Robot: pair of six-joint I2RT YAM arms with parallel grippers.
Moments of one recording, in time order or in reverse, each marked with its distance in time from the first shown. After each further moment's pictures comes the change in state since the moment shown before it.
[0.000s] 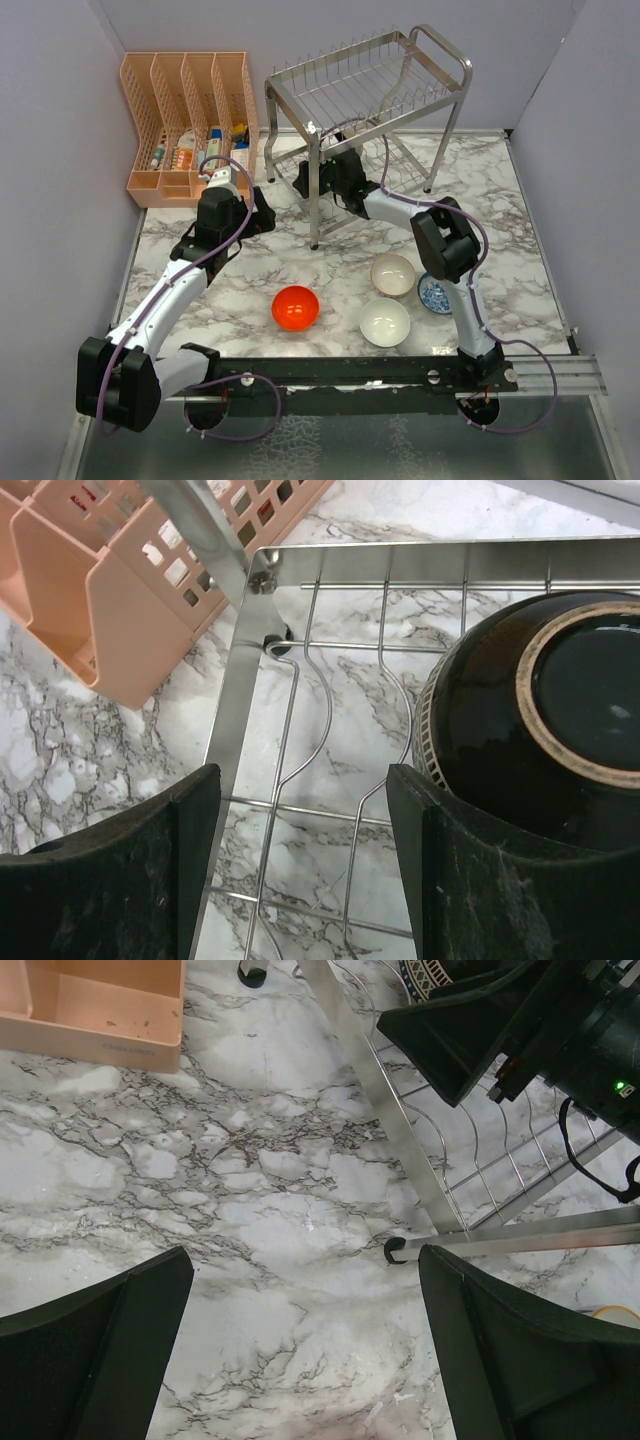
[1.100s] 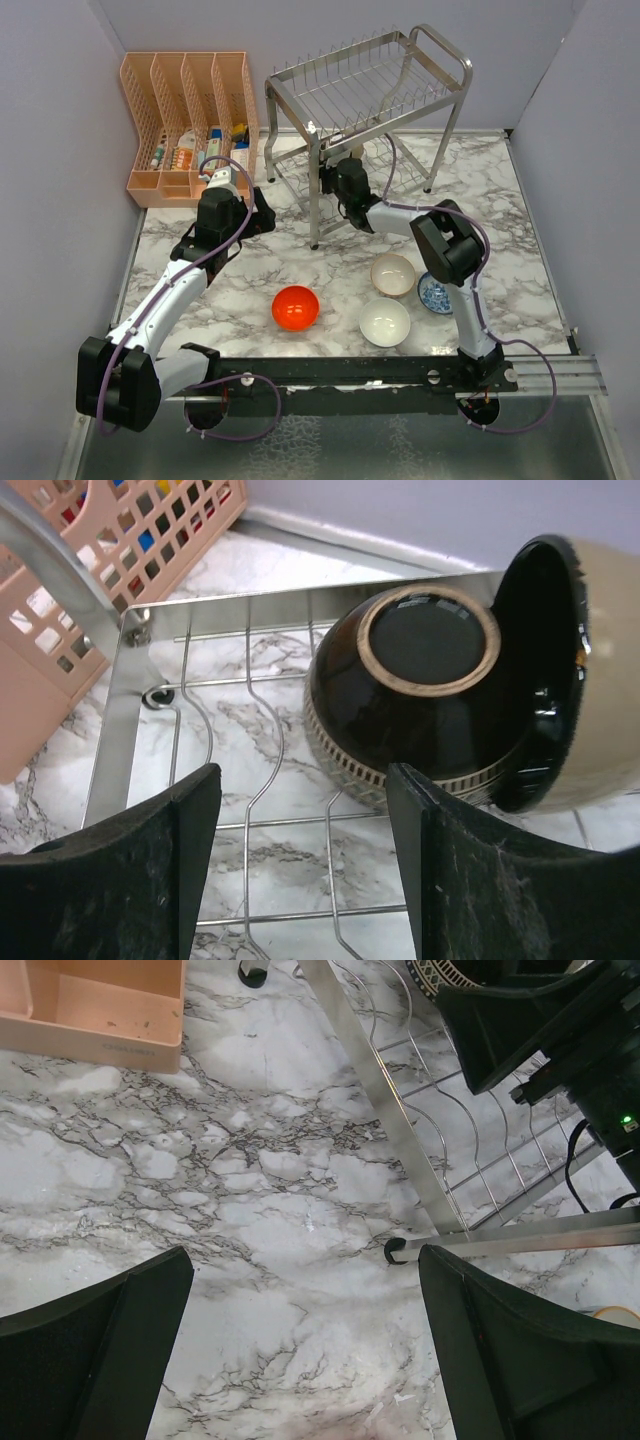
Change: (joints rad) left arm 0.001 0.000 -0.003 0.003 0.000 -0.003; right arm 0.013 -0.051 -0.193 0.288 0.328 -0.087
